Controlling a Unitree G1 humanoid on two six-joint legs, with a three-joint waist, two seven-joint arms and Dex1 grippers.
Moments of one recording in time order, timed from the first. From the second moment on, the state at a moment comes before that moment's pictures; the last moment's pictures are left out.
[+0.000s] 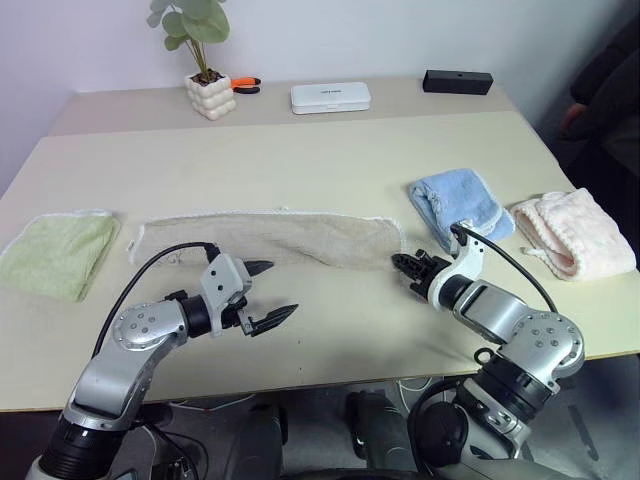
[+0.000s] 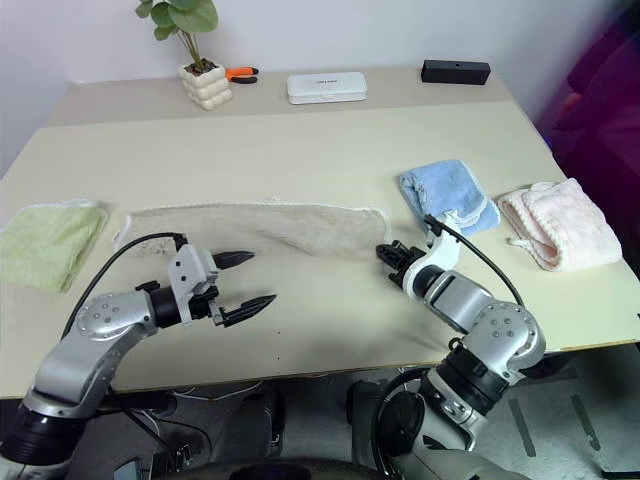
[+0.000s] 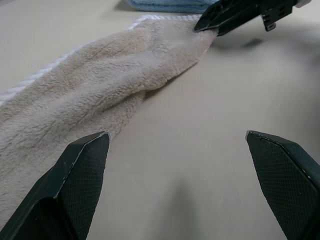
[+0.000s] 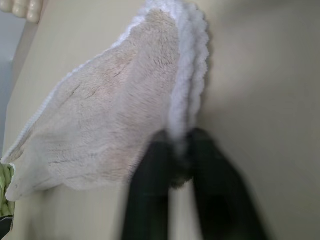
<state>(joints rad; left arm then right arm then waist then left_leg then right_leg) -0.02 0.63 -0.03 -0.42 -0.34 0.34 -0.80 -0.49 0.14 -0.81 -0.39 0.73 1.59 -0.12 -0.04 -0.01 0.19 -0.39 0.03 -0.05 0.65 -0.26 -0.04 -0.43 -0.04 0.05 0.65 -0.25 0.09</state>
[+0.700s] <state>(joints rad) -0.04 0.59 -0.06 -0.38 -0.33 0.34 -0.80 -0.52 -0.51 -0.37 -0.55 0.86 1.49 0.30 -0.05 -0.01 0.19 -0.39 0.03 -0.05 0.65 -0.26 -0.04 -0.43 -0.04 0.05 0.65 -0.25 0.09</state>
